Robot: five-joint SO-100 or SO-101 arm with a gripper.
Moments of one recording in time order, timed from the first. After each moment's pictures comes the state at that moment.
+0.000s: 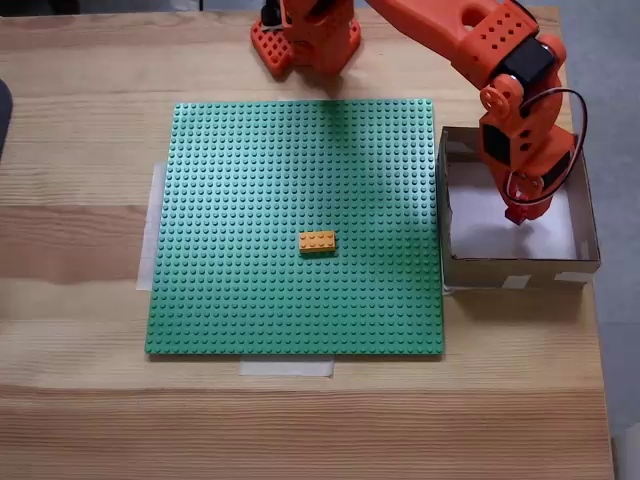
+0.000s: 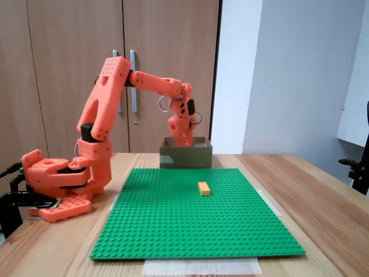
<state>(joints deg) -47.4 63.5 70.0 68.1 -0.2</state>
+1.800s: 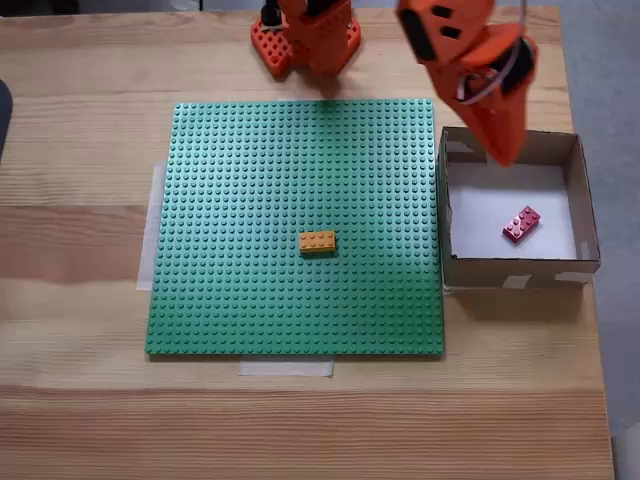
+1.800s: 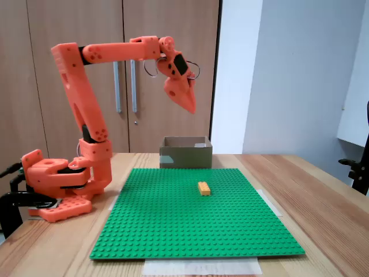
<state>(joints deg) -39.9 105.9 92.4 58.7 -12.2</state>
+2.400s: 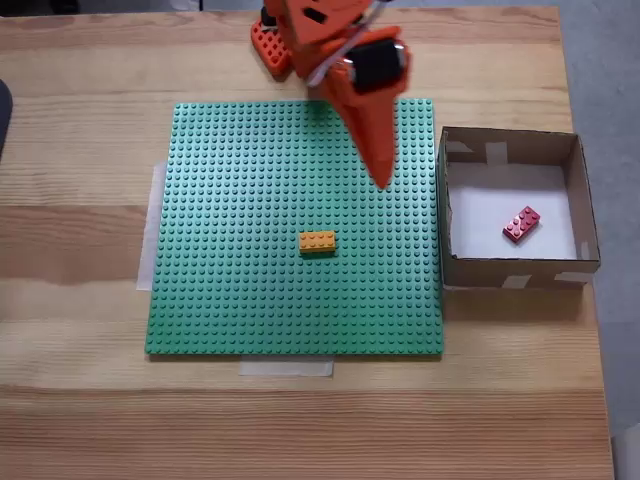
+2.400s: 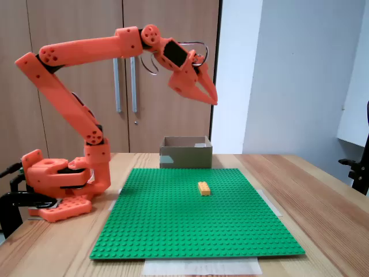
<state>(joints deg) -18.5 125.9 110.1 47.0 -11.1</state>
